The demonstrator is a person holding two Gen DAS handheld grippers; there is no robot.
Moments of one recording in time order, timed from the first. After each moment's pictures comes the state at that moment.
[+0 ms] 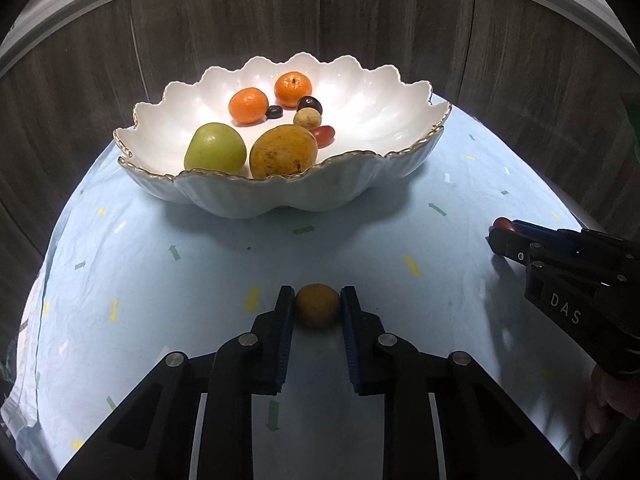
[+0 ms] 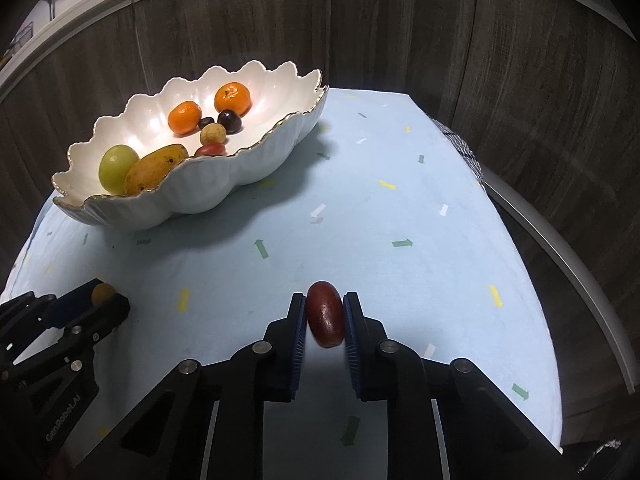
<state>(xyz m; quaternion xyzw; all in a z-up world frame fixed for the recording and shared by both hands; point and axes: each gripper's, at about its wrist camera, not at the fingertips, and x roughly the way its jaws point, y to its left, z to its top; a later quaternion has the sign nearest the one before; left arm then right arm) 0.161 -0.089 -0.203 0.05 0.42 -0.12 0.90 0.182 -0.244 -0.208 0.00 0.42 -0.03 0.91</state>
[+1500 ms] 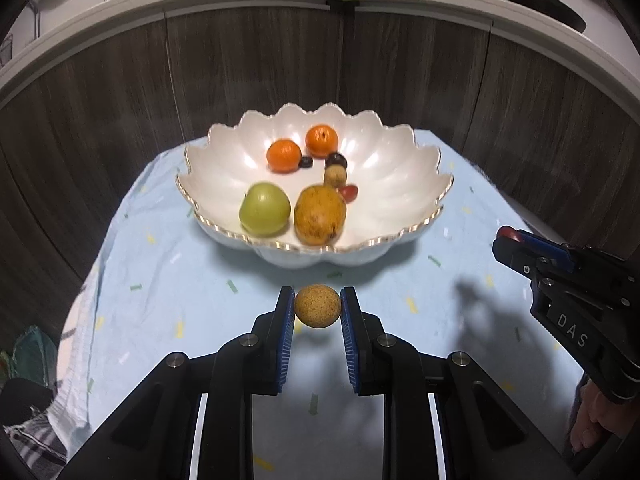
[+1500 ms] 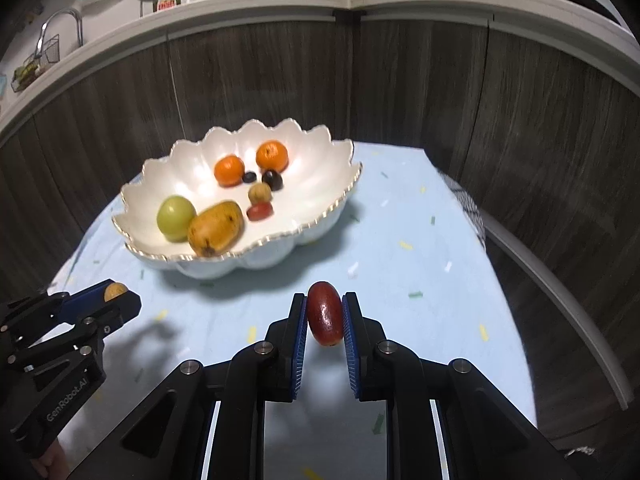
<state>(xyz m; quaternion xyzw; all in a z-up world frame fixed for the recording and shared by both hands) 0.152 -0.064 -0.138 0.03 0.39 -0.10 0.92 0.166 -0.219 -0.142 0.00 0.36 0.00 0.93</state>
